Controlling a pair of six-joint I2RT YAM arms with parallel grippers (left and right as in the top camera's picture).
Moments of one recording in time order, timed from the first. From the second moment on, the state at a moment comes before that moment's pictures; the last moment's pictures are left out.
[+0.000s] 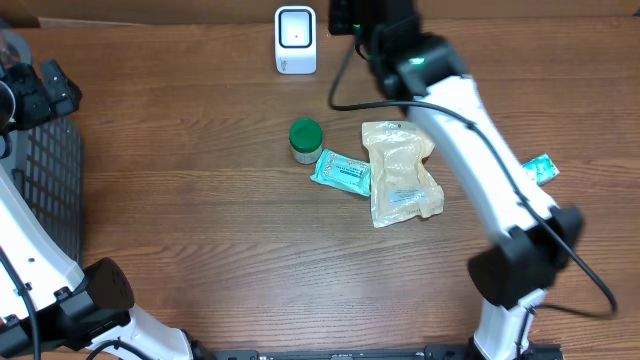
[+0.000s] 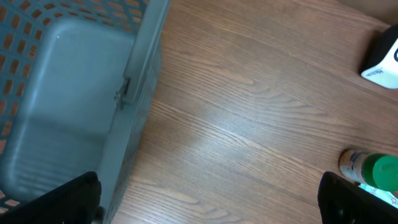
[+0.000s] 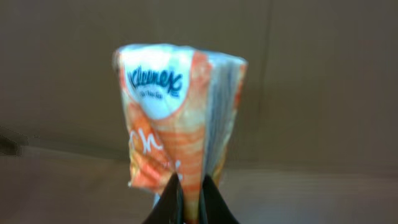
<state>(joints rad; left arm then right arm) 0.48 1.85 2.43 -1.65 0.10 0.01 0.49 2.02 2.05 -0.34 0.32 0.21</state>
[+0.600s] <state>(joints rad) 0.48 1.85 2.43 -1.65 0.10 0.01 0.51 2.47 2.05 0.08 0.49 -0.84</state>
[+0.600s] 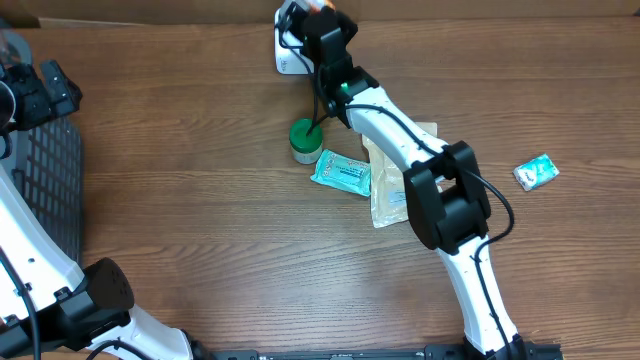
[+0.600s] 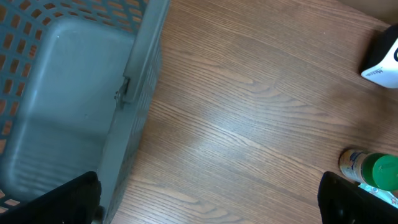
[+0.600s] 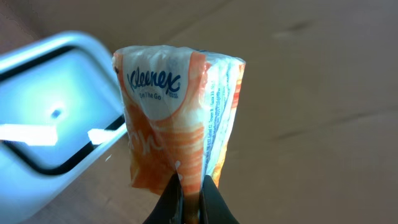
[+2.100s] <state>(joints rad) 0.48 1.85 2.43 -1.65 0.10 0.01 0.51 1.88 2.06 -0.95 0.24 -0.06</state>
